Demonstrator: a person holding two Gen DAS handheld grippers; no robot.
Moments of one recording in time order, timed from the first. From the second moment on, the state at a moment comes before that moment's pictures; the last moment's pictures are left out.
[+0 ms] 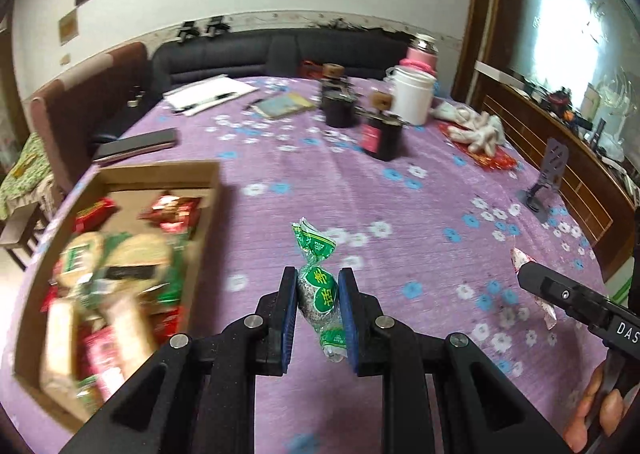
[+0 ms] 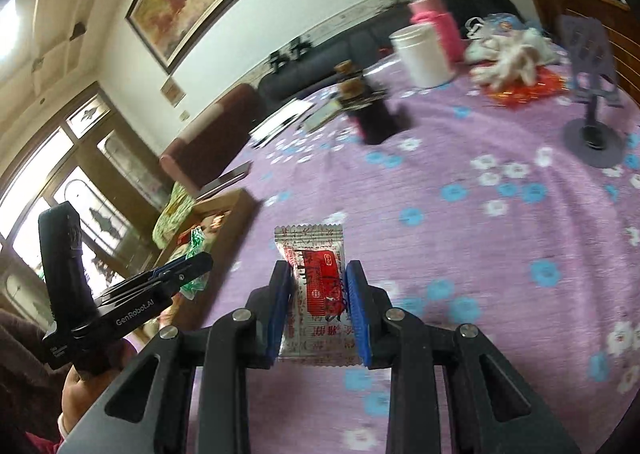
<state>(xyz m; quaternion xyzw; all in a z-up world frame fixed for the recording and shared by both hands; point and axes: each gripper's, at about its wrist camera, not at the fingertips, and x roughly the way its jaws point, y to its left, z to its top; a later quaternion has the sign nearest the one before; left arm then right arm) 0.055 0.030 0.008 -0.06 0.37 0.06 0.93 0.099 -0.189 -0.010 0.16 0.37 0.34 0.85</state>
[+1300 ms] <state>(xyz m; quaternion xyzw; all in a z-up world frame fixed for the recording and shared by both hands) -0.008 0.203 -0.005 -0.11 0.36 0.20 0.90 0.087 0.043 0.015 0.06 0.39 0.47 0.79</state>
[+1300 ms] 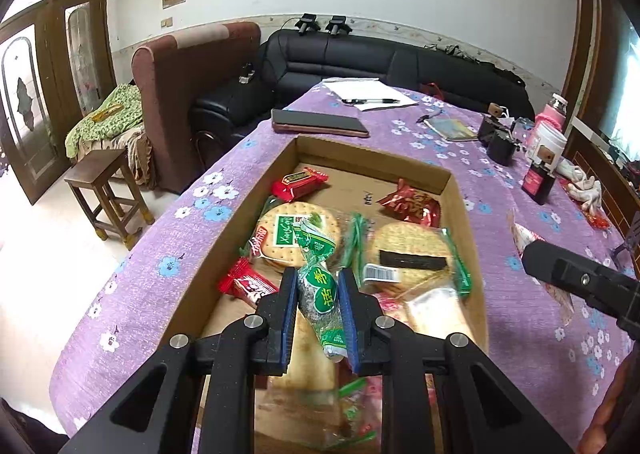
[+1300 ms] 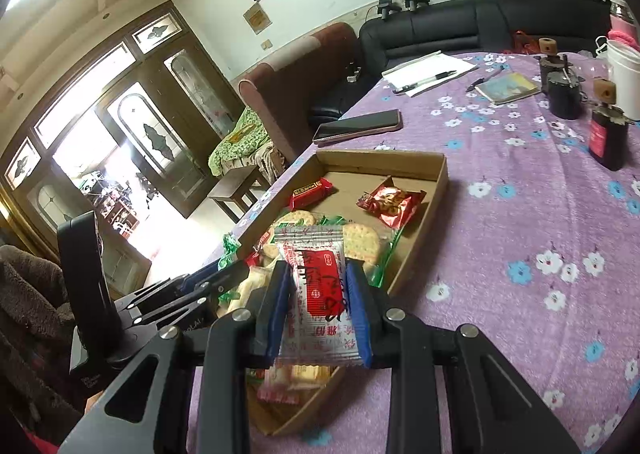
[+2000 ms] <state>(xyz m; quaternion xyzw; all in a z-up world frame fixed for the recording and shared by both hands) 0.052 0.235 -0.001 -0.11 0.40 0.19 0.89 0.150 0.097 -0.008 0.06 0.41 0.46 0.79</state>
